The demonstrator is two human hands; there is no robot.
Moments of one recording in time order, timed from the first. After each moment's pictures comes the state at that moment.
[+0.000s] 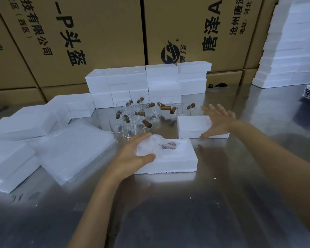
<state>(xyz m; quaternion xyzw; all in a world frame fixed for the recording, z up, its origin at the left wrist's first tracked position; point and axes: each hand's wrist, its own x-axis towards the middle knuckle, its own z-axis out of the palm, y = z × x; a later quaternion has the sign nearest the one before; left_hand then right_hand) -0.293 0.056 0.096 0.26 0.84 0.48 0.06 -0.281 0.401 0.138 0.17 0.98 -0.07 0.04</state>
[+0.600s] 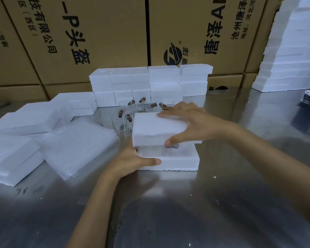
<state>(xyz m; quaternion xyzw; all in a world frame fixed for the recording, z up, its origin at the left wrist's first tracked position) -0.296 0.049 0.087 0.26 0.77 0.57 0.13 -0.233 0.288 0.196 -0.10 0.98 -0.17 -0.03</state>
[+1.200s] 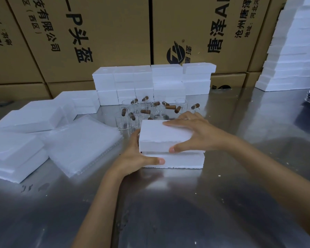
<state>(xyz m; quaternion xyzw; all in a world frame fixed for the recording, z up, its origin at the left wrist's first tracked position) -0.294 0.050 0.091 0.25 0.77 0.57 0.13 -0.232 0.286 0.160 -0.09 0.97 -0.20 -0.04</state>
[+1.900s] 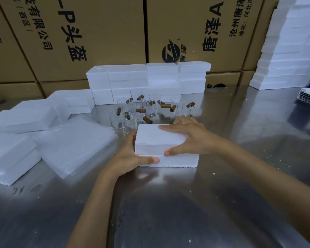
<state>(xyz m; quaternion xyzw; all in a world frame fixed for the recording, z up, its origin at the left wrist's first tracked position) -0.299 0.048 0.087 0.25 0.77 0.57 0.14 -0.234 0.289 0.140 -0.08 0.98 -0.19 -0.04</state>
